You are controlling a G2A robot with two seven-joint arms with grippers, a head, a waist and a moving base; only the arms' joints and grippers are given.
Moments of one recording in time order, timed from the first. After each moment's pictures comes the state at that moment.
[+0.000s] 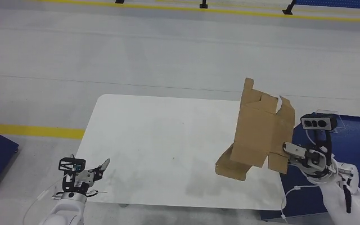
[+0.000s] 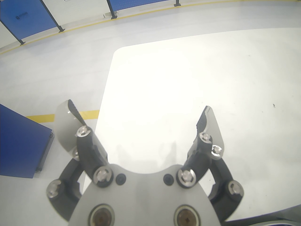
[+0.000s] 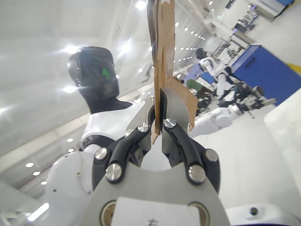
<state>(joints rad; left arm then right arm) 1.73 -1.15 -1.60 -1.80 1.33 0.00 0.00 -1.41 -0.72 1.53 -1.74 1.35 -0.50 1.32</state>
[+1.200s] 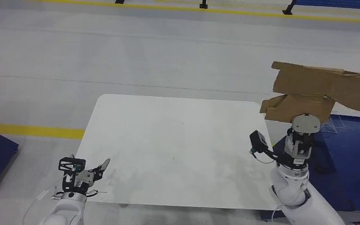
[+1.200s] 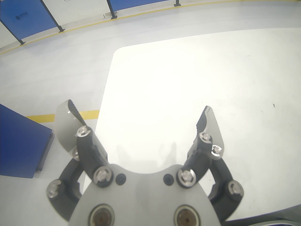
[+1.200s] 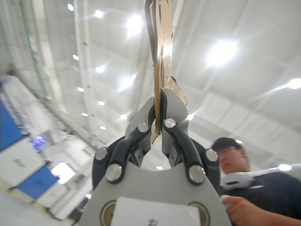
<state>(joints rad) 1.73 -1.15 -1.60 -1.80 1.33 0.00 0.00 -1.37 -0.83 1.22 -1.70 2.96 0.95 0.87</state>
